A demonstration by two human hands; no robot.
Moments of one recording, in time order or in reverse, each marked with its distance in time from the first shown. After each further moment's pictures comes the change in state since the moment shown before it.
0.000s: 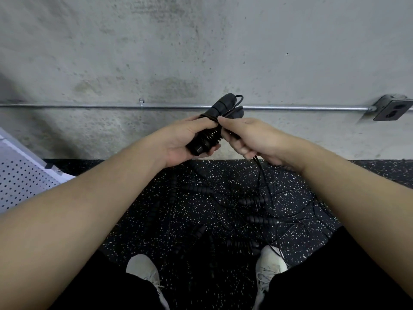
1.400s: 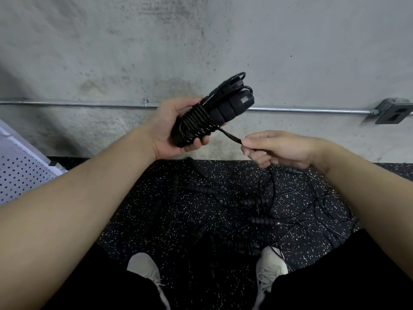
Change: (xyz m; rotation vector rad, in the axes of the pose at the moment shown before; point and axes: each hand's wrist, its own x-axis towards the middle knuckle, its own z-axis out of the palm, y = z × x) left_hand -0.014 0.020 -0.027 -0.175 -0.192 -0.033; right_hand -0.014 0.034 -0.040 0.029 -0.322 0.018
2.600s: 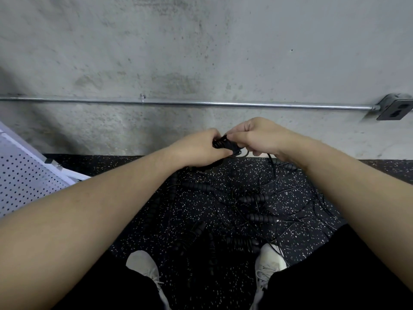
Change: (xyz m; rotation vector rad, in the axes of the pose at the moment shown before) left_hand 0.042 -0.049 0.013 1.441 0.262 0.105; right_hand 0.030 -0.017 0.019 -0.251 0.432 0.091
